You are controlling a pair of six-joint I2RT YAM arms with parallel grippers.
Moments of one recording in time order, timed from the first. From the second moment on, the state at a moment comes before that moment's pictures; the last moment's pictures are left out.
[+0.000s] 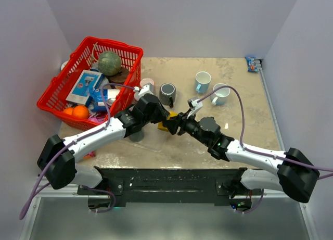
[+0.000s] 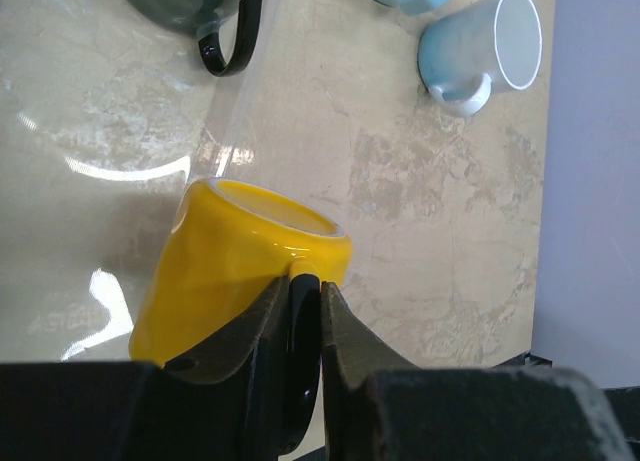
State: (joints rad) left arm -0.79 1.38 0.99 -0.22 -0.22 -0.99; right arm 0.89 1.16 0.53 0.55 0.07 0.54
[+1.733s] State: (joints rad) left arm -0.79 1.05 0.67 0.06 -0.14 -0.74; right arm 0.77 0.92 0.75 -0.03 0.19 1.00
